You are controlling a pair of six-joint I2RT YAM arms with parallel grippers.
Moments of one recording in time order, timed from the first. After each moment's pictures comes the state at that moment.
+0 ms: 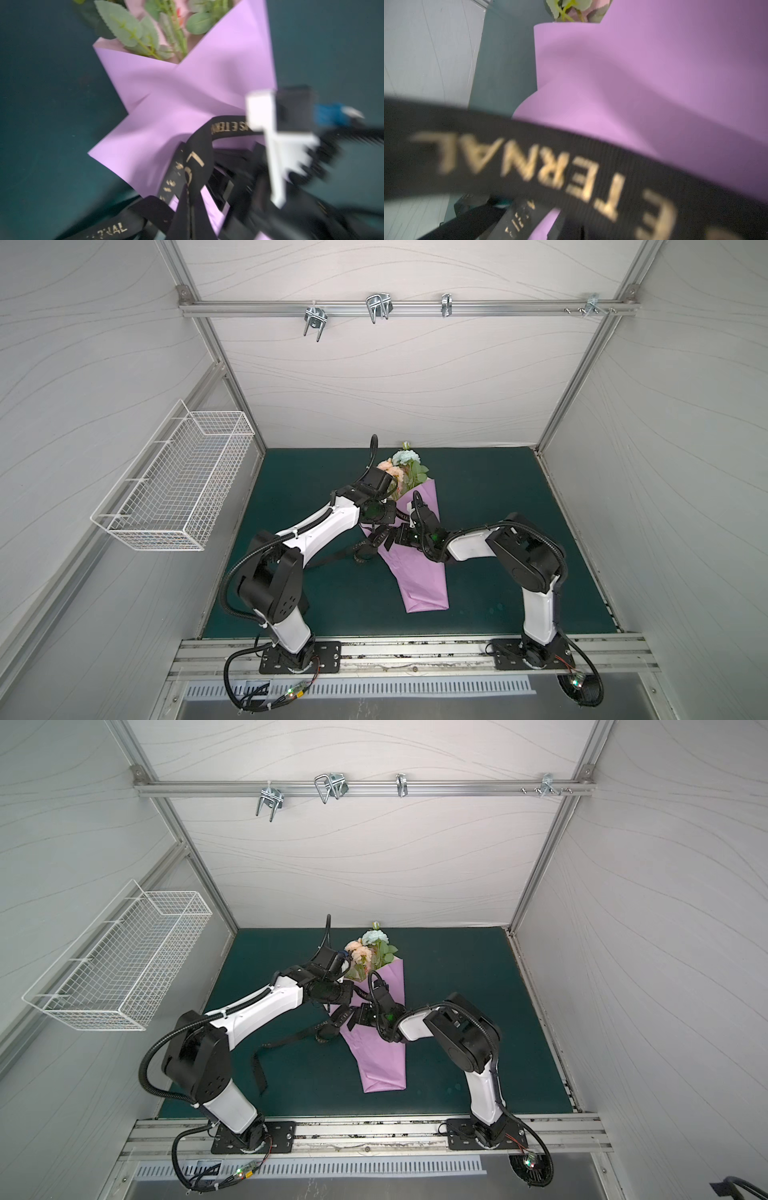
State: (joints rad) left arm -0.52 1.64 1.25 -0.63 0.06 -0.44; right arm 0.81 1.99 0.95 0.42 -0.12 0.86
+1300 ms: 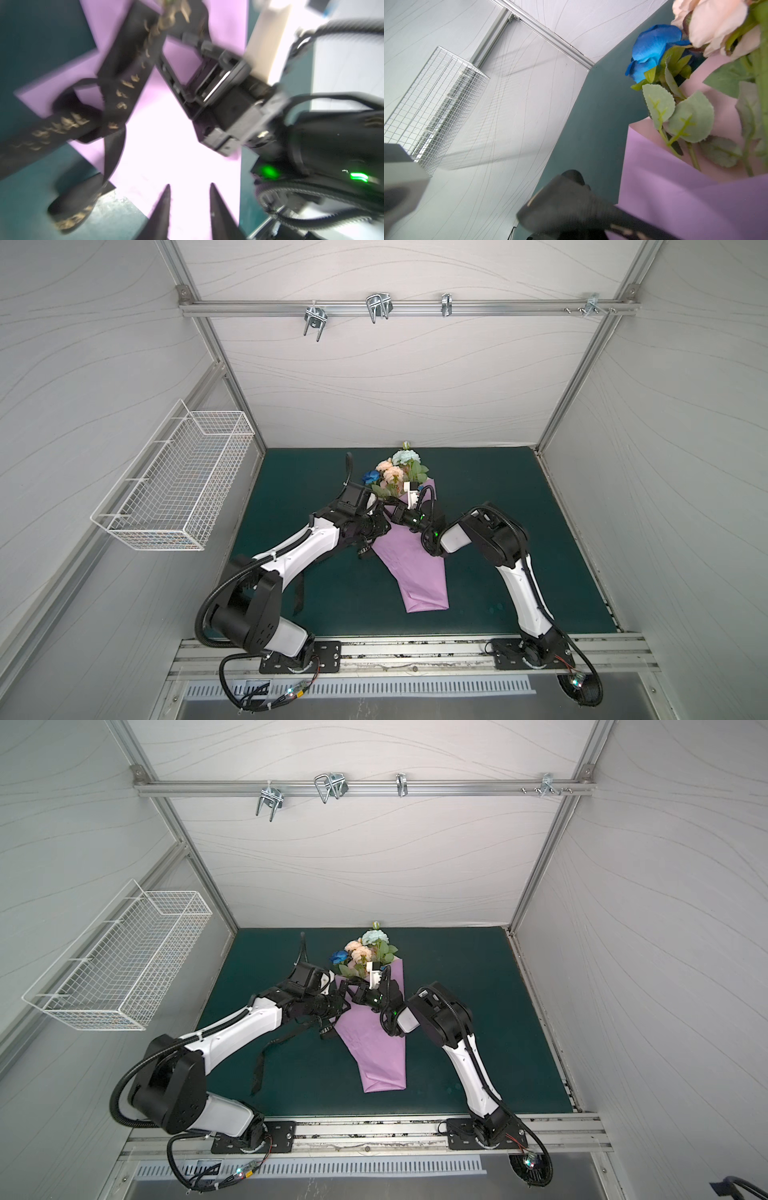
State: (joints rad) left arm -0.44 1.42 0.97 -0.45 0.27 -0.68; right arm 0.71 2.31 1.09 1.20 -0.40 0.95
